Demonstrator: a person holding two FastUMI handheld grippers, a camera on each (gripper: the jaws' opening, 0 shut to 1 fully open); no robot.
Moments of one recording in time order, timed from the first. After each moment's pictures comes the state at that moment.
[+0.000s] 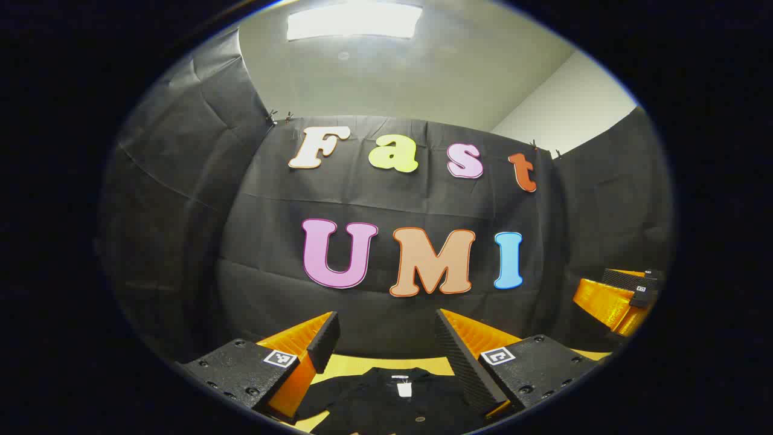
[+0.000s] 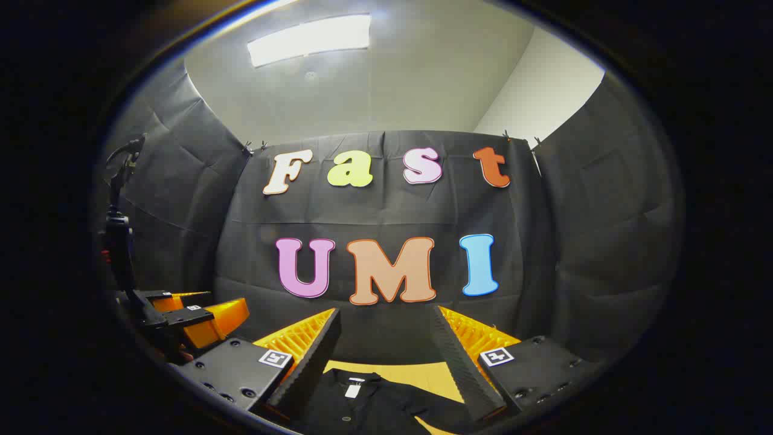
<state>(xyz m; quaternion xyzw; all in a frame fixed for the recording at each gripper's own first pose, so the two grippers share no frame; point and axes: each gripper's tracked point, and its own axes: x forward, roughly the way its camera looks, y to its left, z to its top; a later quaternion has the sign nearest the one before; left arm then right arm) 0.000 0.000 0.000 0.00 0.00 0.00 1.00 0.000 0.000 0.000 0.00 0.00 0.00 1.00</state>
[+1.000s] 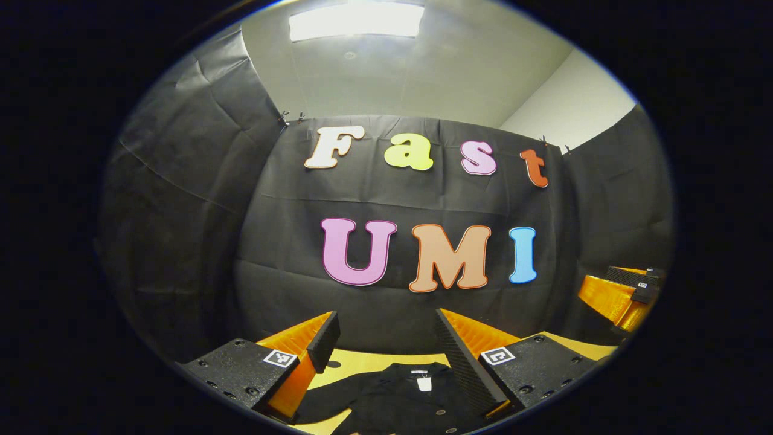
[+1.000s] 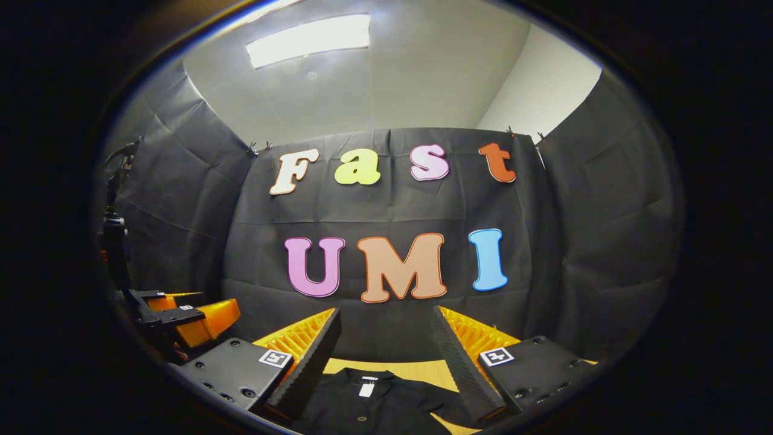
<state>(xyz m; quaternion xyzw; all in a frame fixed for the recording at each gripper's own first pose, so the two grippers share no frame) -0.017 0.041 -0.002 0.01 0.01 0.03 1.00 0.001 0.029 -0.011 0.01 0.01 0.02 1.00</state>
